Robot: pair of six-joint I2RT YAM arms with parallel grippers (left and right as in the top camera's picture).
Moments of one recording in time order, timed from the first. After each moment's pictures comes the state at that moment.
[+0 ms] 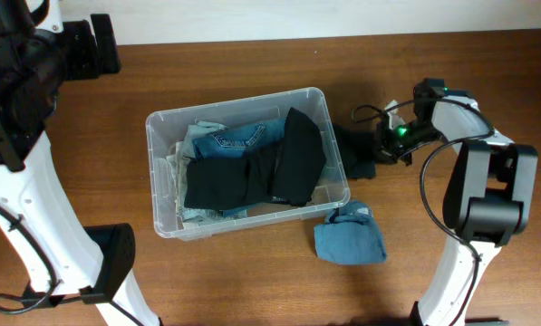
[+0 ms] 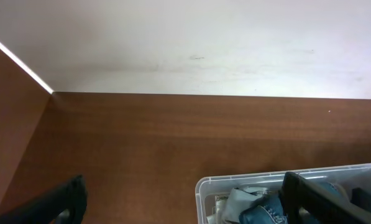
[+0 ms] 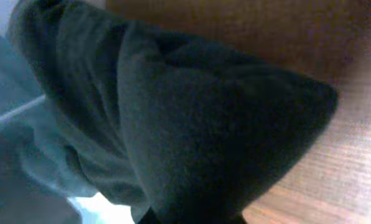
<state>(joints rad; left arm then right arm) 0.02 2.03 3.12 -1.69 -0.07 0.01 -0.15 2.19 1.57 -1.07 -0.66 0.03</state>
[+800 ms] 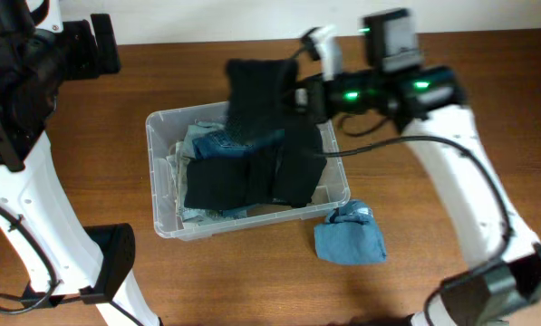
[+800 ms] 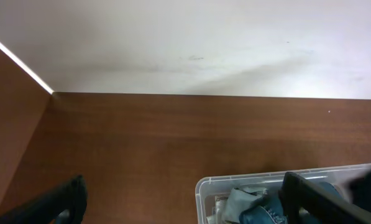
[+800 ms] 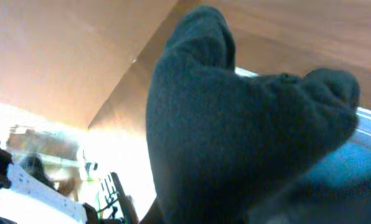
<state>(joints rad) 0.02 2.03 3.12 -1.69 -0.07 0.01 0.30 1.73 1.79 -0.86 -0.86 0.07</state>
